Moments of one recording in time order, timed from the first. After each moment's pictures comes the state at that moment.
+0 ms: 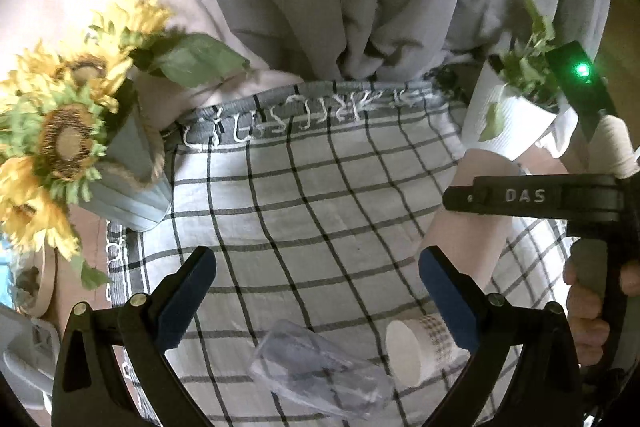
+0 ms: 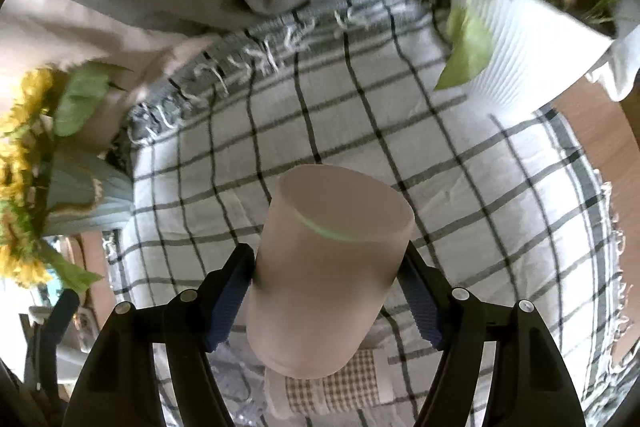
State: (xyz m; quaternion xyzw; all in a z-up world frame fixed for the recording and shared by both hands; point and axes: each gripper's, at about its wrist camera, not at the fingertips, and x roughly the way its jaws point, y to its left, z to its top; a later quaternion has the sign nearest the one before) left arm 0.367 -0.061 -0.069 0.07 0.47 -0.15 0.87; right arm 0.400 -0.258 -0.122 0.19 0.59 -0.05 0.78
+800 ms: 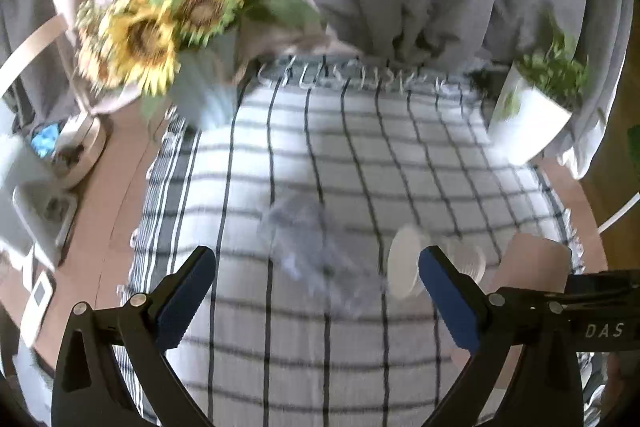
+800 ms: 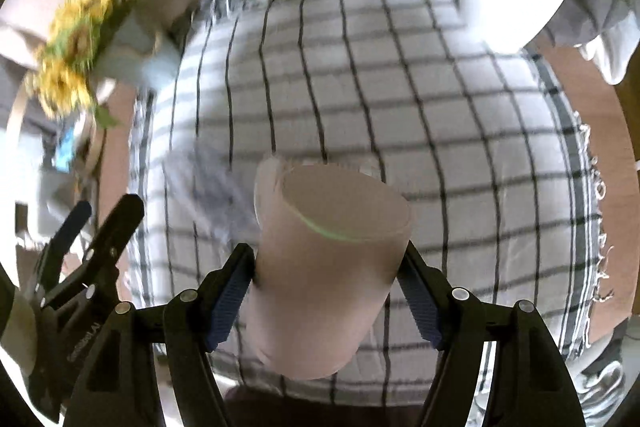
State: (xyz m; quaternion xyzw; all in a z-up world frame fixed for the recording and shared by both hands) left arm 0.241 -0.033 -0.090 0.00 0.47 -0.02 0.88; right arm 0.266 -0.234 -0.106 0.12 0.66 0.05 0.74
